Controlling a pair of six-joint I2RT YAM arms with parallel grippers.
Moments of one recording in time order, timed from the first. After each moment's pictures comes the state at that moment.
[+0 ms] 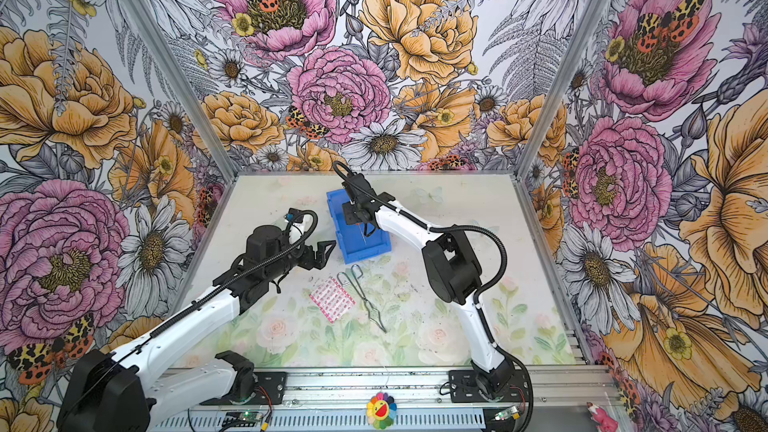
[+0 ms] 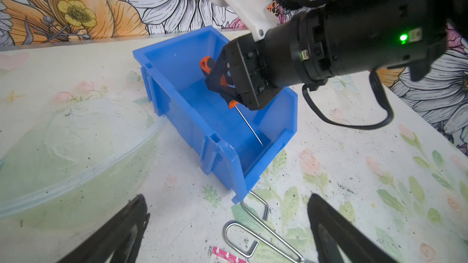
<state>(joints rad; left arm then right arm) -0.43 1.10 0.65 -0.01 0.13 -0.16 0.66 2.24 1.92 -0.52 0.07 0.28</state>
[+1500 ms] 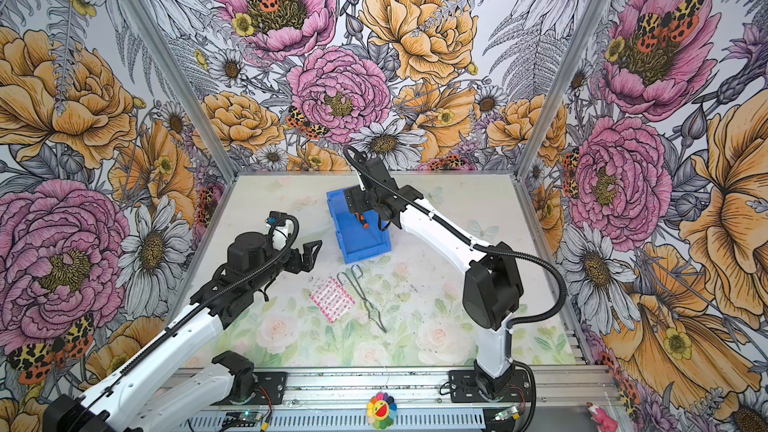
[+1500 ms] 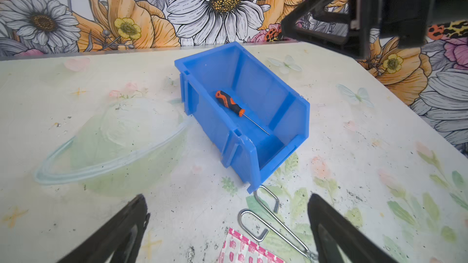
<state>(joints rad) -0.42 0.86 0.64 -0.20 -0.01 -0.19 0.66 1.83 1.70 -0.50 0.13 0.14</state>
